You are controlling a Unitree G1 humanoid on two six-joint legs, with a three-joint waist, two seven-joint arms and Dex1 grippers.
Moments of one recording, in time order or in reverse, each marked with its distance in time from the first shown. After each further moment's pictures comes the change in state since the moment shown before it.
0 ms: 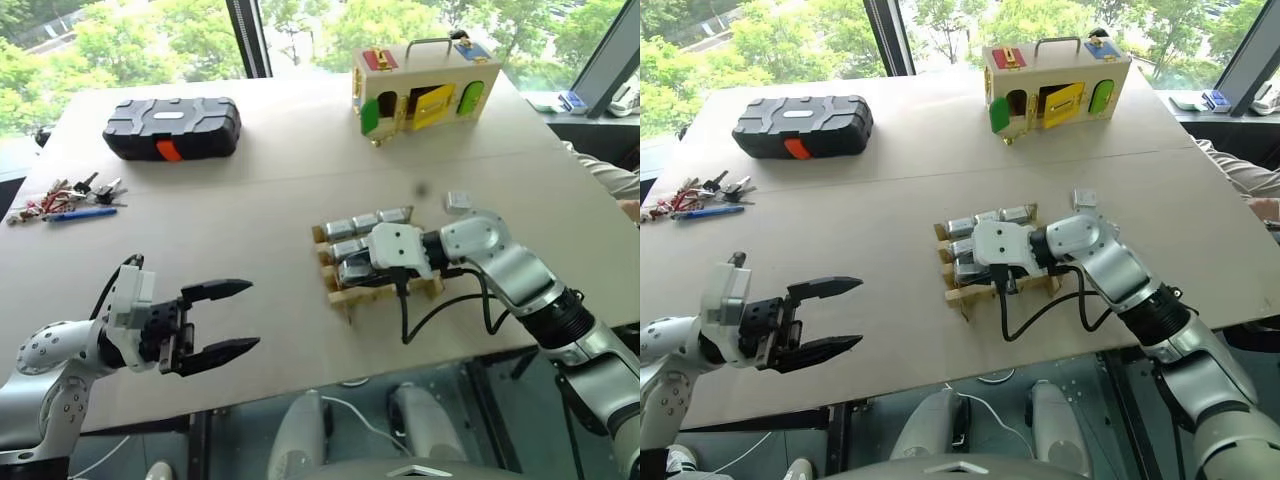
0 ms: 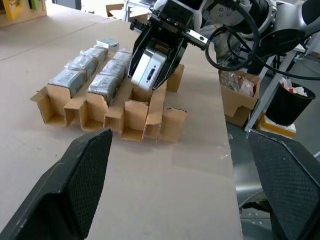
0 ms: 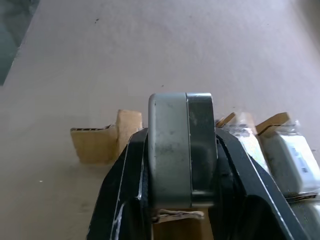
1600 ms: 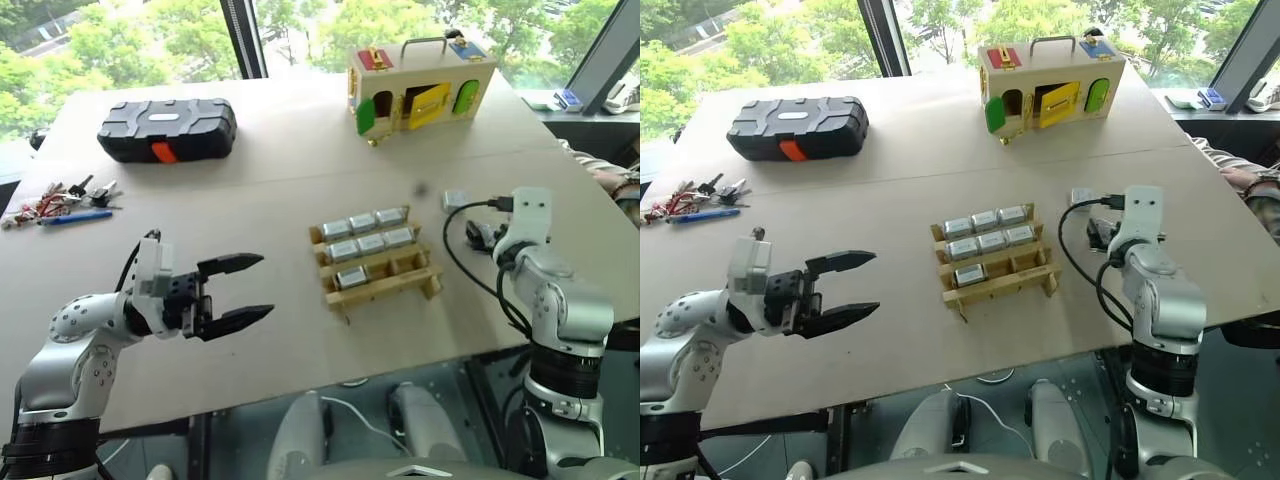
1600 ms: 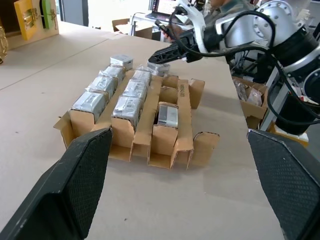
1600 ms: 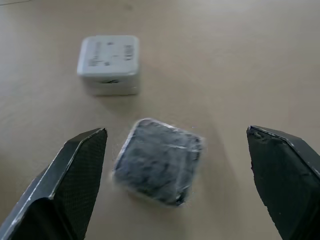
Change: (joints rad) left arm -0.188 -0.034 -0.093 0.107 0.041 -0.005 0.039; right arm 0.270 0.363 -0.790 -0.241 -0.061 0.846 -1.148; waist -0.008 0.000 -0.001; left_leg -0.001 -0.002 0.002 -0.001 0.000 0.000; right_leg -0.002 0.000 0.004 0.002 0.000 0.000
